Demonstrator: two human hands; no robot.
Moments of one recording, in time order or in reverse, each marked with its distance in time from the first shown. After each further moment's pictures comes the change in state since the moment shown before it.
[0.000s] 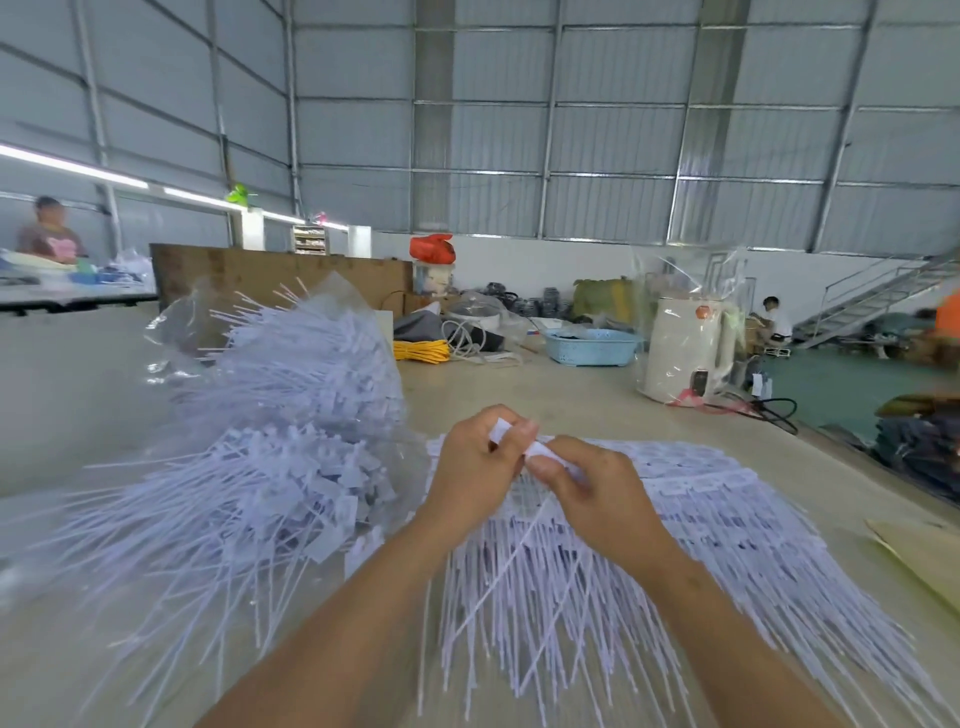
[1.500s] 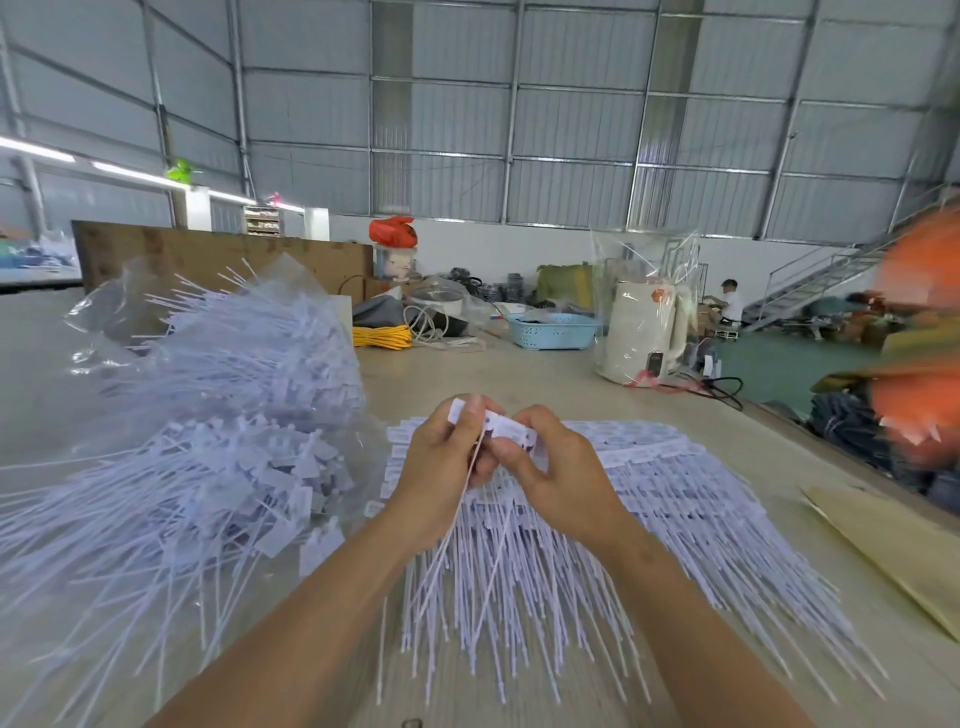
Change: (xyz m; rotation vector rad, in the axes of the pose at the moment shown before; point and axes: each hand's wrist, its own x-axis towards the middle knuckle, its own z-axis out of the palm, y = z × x) left_hand -0.007 -0.007 0.011 -0.467 -0.066 -0.173; right_hand -0.004 -0.001 -0.004 0.060 -0.003 0.054
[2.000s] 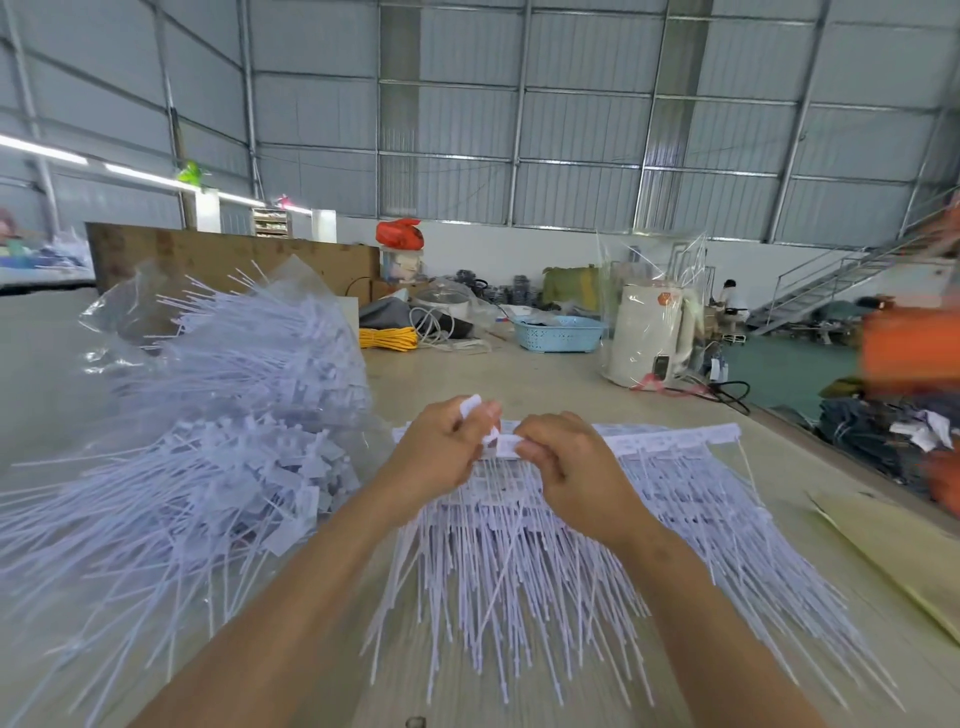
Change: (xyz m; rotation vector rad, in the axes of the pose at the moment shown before) left_hand 0.008 0.021 -0.012 0.476 -0.097 -0.062; right_hand 0.006 0.000 -0.013 -0.187 -0.010 -0.228
